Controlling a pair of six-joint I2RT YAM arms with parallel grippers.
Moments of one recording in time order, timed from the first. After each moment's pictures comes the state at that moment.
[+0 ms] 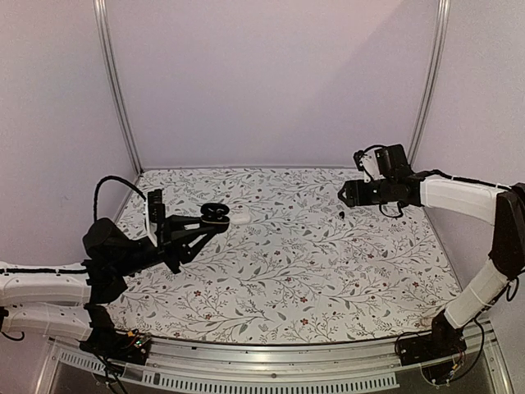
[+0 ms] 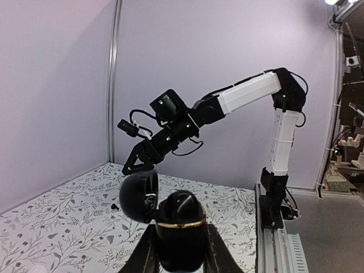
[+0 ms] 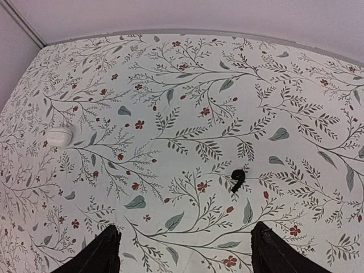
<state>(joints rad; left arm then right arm) -0.85 0.94 0.30 0.90 0.35 -0.18 0.40 1.55 1.08 -0.20 -0.11 0.19</state>
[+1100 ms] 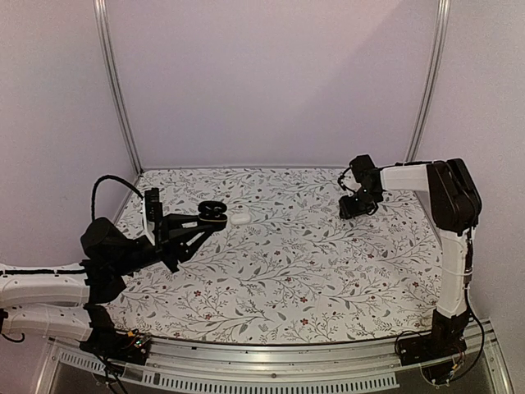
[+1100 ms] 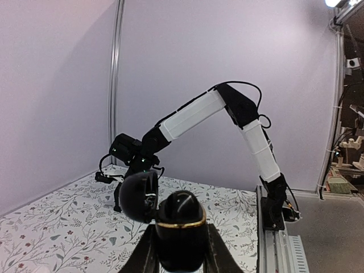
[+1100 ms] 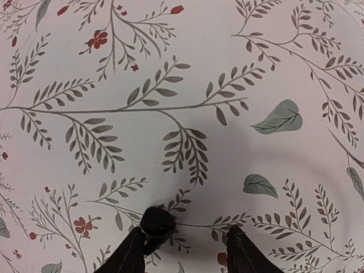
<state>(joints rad) -0.84 0.92 0.30 0.89 0.35 -0.18 0.31 2.14 1.51 -0.47 -0.02 -0.03</state>
